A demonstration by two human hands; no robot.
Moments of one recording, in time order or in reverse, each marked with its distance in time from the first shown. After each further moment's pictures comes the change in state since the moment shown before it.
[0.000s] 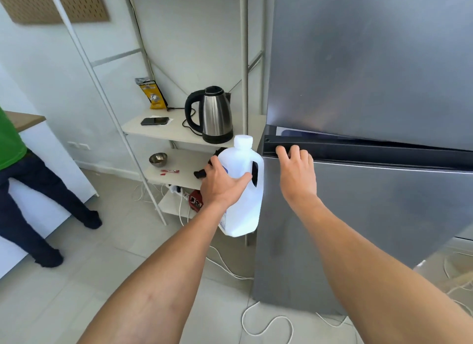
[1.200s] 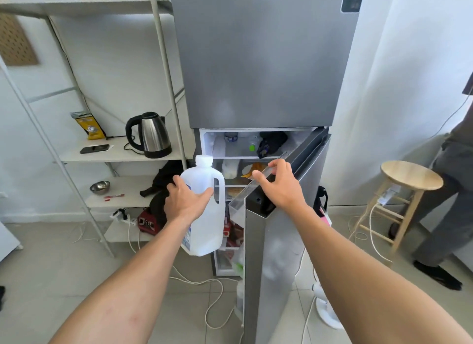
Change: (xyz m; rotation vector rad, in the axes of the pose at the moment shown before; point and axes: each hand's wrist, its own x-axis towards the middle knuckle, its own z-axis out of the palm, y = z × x) left_hand -0.225 0.015 -0.051 0.039 -0.059 0.122; right_hand -0.242 0.079 -0.192 0.625 0.030 0.454
